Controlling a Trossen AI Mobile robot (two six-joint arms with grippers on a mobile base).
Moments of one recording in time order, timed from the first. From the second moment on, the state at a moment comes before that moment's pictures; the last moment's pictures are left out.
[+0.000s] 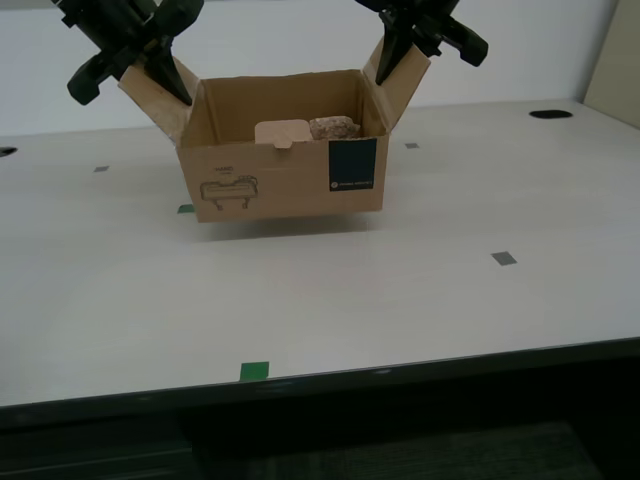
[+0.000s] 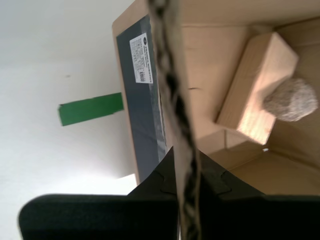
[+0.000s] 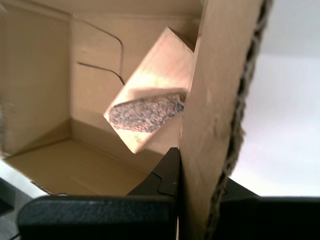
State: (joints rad) arm 0 0.39 2.05 1.77 -0.90 -0.42 0.23; arm 1 -0.15 1.81 1.38 -0.72 0.44 -0.19
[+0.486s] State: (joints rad) arm 0 0.39 2.05 1.77 -0.93 -0.42 0.19; arm 1 -0.15 1.73 1.37 -0.76 0.44 -0.23
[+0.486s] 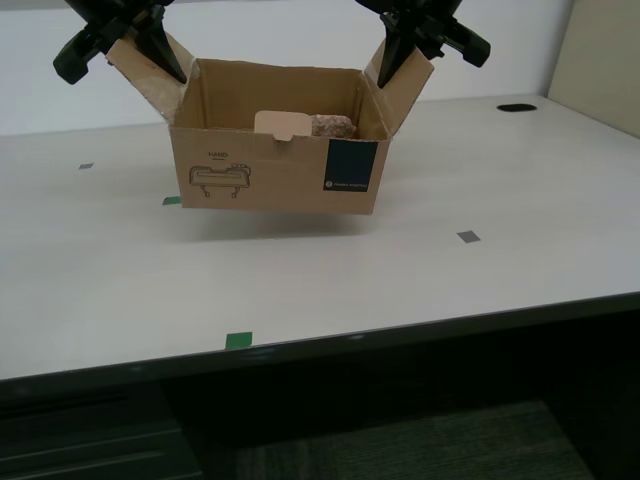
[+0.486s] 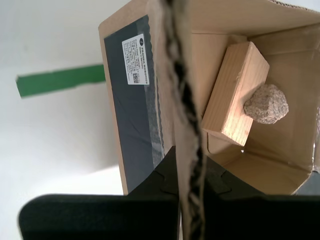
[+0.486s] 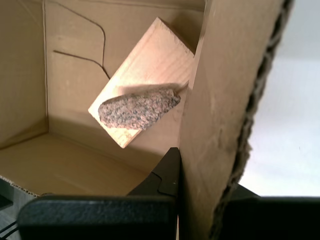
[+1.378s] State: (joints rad) arm 0 0.43 2.05 1.77 -0.94 -0.40 0.21; arm 1 -0.16 1.73 1.37 -0.81 0.43 -0.11
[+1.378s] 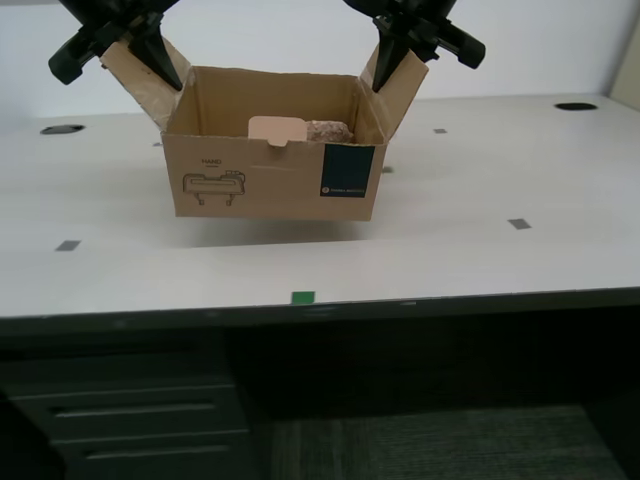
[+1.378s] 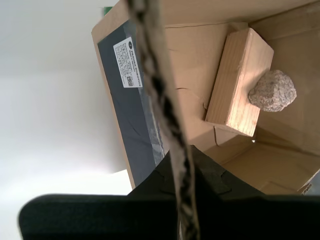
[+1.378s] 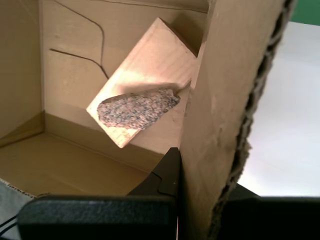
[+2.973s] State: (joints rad) arm 0 0.45 2.05 1.77 -0.95 -0.36 0.29; arm 1 -0.16 1.73 1.37 -0.83 0.43 -0.08
